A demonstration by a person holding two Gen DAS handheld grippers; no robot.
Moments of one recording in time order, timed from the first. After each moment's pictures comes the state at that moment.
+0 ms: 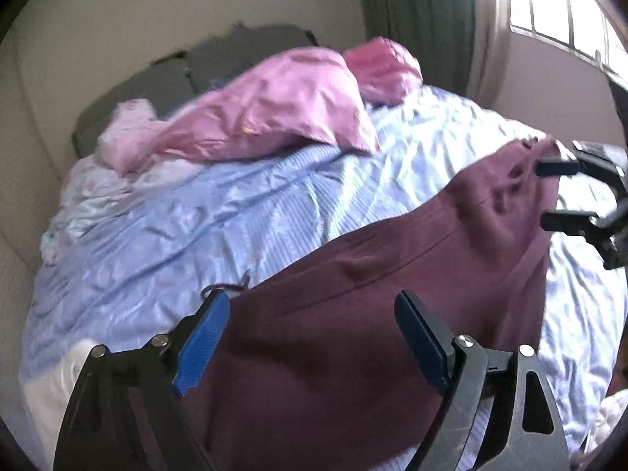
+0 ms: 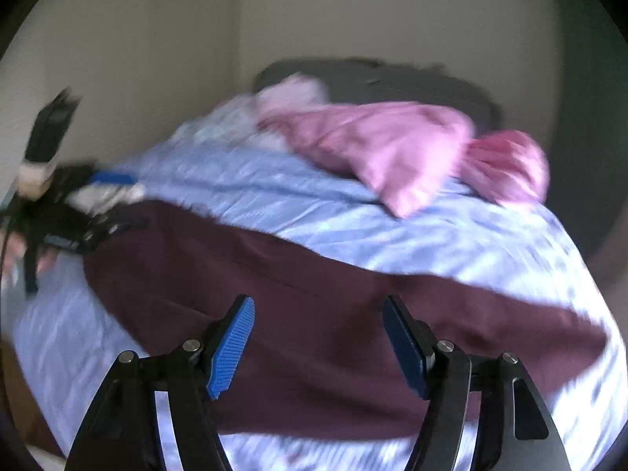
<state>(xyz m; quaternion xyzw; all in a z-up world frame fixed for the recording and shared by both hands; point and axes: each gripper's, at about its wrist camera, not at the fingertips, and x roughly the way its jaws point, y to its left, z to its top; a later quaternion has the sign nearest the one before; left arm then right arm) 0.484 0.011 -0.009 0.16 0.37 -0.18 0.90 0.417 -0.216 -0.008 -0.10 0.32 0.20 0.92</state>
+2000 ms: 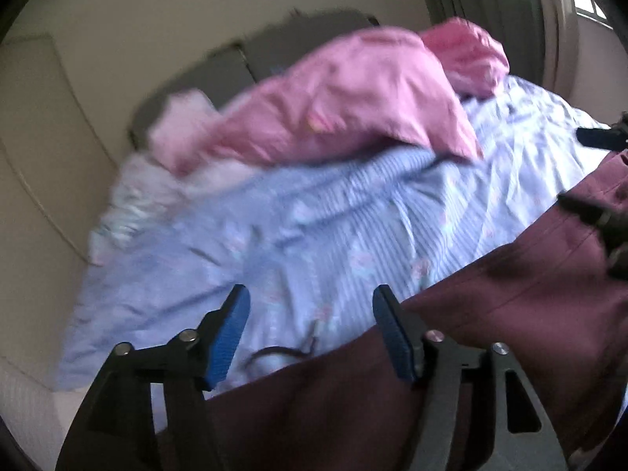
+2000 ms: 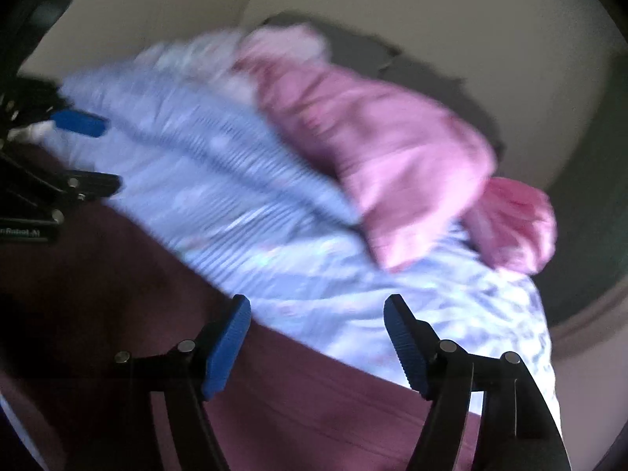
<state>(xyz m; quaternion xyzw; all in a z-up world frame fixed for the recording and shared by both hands) 0.561 0.002 -0.032 0.19 0.35 -0.03 0.92 0.570 -0.167 -0.050 -0.24 0.32 0.10 0.91</state>
